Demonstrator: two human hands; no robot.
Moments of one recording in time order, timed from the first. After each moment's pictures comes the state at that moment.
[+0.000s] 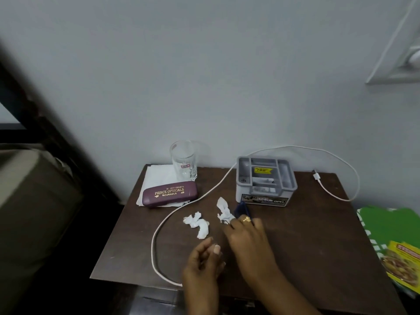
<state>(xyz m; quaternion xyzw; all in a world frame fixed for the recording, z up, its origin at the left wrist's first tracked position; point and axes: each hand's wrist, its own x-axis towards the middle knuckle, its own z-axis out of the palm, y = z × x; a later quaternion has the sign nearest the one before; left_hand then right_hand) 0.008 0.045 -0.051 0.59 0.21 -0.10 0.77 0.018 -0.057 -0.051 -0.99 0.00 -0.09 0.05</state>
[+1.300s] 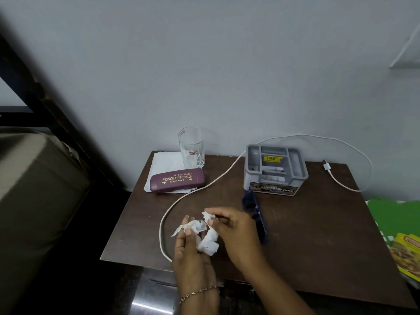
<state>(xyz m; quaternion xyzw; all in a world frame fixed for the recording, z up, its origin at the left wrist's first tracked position) 0.022 0.067 -0.044 0.35 0.28 0.01 0.89 0.029 -0.012 -0.039 -0.74 0.12 -0.07 0.65</state>
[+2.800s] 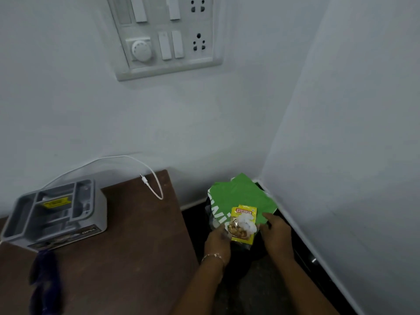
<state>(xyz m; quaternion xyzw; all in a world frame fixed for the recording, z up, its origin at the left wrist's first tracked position) -0.084 -0.311 -0.129 0.75 -0.16 -0.43 0.48 -0.181 -0.425 -0.131 -0.74 0.52 -0.21 0.35</state>
